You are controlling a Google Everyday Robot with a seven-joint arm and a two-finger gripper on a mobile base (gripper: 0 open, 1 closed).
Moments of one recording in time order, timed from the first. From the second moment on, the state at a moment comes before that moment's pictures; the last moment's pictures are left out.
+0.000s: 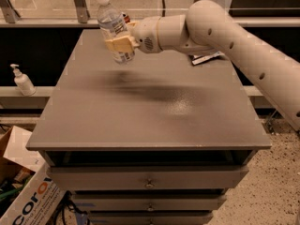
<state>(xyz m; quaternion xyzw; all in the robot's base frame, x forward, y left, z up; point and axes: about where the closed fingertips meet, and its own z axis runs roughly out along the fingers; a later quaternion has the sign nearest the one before) 0.678 0.090 0.941 -0.48 0.62 0.33 0.52</state>
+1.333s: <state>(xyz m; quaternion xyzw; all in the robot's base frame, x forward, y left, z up) 0.651 -0.020 0.929 -0.57 0.71 0.19 0.35</state>
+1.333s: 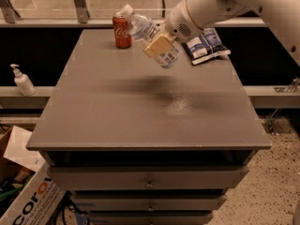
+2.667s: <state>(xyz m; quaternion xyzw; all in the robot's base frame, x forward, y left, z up) 0.651 -0.026 0.918 -0.60 0.76 0.05 0.25</state>
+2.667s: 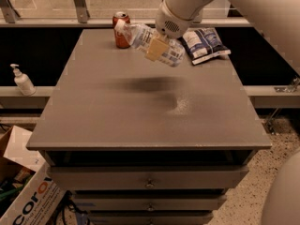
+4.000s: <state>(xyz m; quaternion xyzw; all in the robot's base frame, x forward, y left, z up) 0.654 -0.090 0.882 -0.56 0.82 -0.03 0.07</state>
